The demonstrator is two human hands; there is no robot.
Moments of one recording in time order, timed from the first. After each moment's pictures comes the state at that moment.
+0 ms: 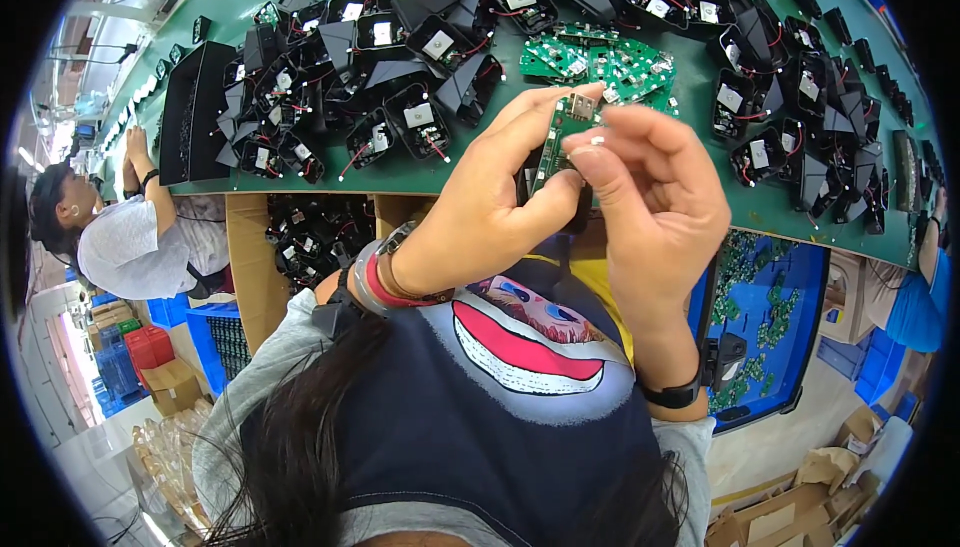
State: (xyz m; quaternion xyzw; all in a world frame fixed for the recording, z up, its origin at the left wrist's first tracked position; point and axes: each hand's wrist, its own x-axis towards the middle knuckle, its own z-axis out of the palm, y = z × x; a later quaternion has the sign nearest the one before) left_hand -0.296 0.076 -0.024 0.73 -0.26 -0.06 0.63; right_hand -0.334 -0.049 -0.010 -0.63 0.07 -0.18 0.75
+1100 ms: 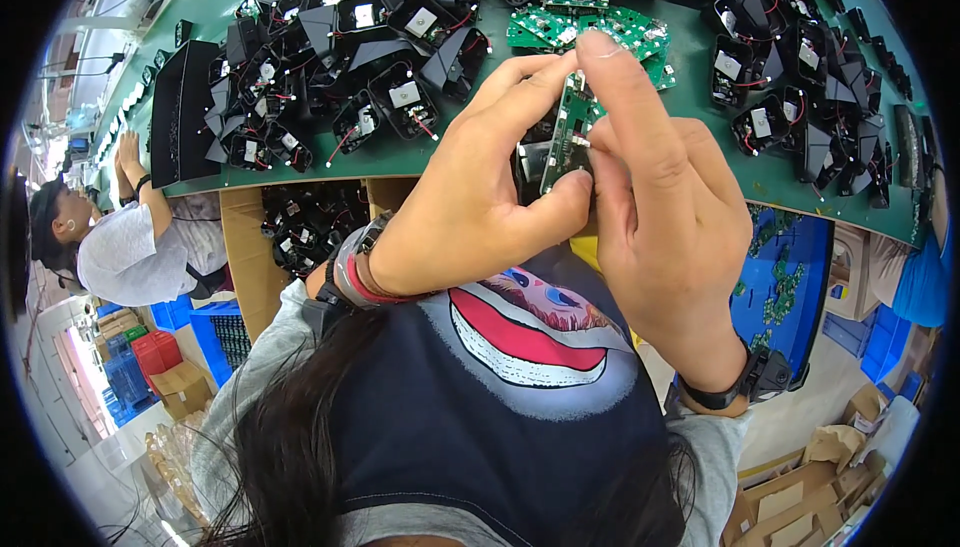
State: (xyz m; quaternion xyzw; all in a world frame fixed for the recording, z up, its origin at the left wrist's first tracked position) left_hand -0.303 0.074 -0.014 0.74 -0.28 -0.04 0.61; right_hand -0.342 -0.078 -0.001 -0.89 -0.21 -0.27 0.31
